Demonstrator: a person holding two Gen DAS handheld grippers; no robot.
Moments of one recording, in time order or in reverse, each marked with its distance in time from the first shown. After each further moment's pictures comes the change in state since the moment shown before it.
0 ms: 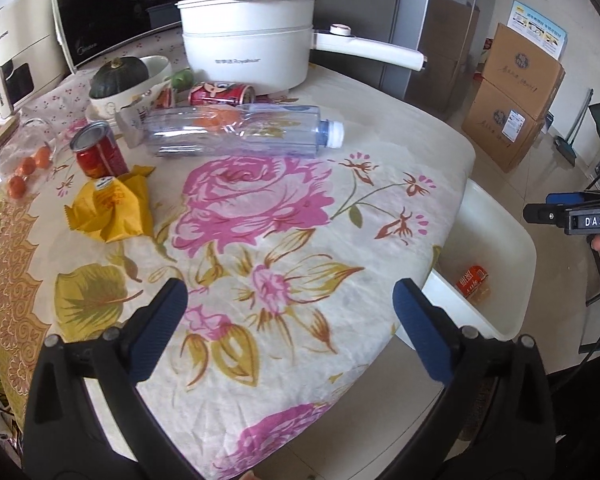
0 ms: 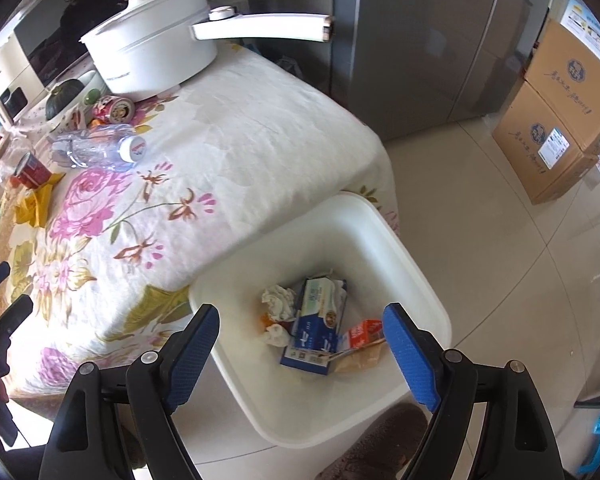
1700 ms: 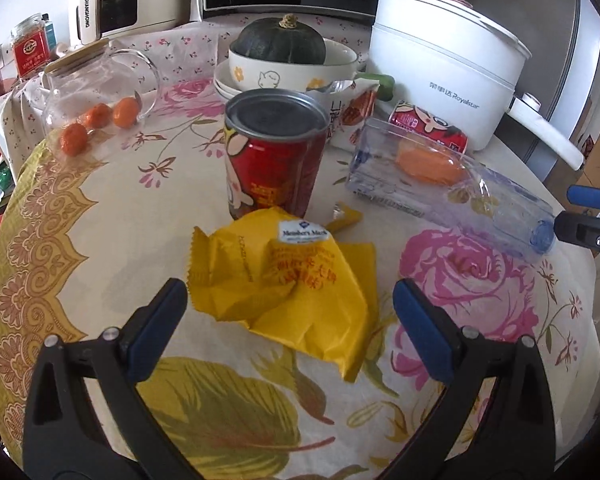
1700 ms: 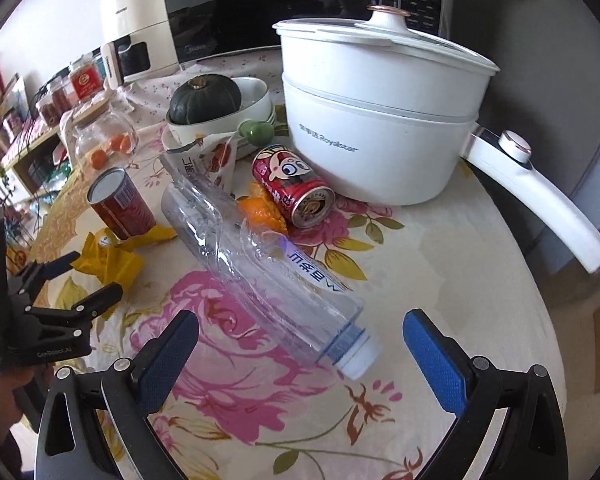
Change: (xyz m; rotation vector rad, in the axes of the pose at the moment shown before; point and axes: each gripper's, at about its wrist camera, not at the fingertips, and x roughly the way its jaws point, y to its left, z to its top) left arm 0.087 0.153 0.036 -0.283 -0.082 0.196; right arm 0.070 0.216 0.138 -0.463 -0.226 0.228
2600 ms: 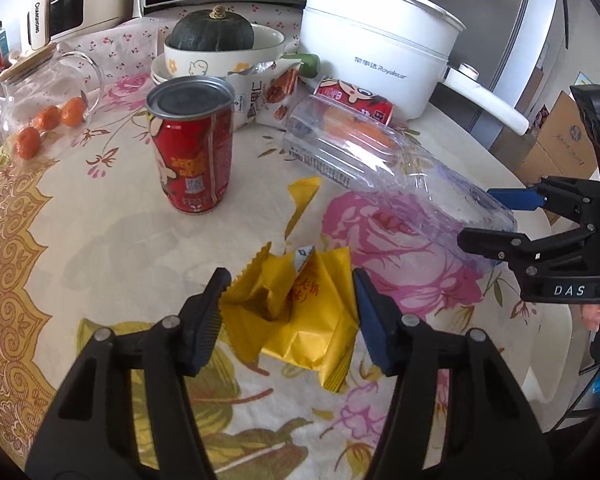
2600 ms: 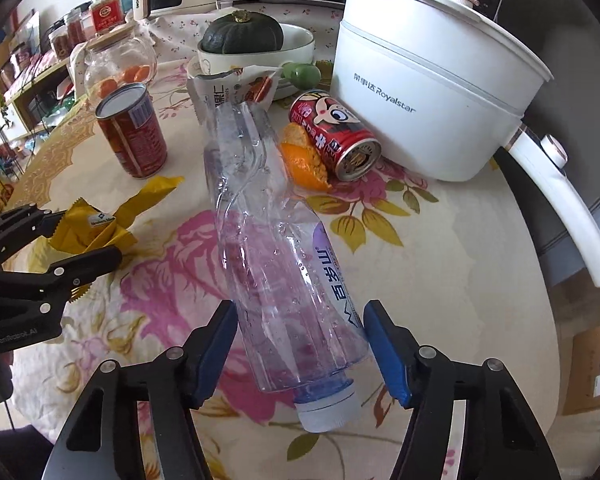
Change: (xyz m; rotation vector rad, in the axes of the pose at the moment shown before) left arm -0.025 -0.019 -0.018 0.090 0.056 -0.178; right arm 0.001 0.033 -0.021 -0.083 0.150 -0.031
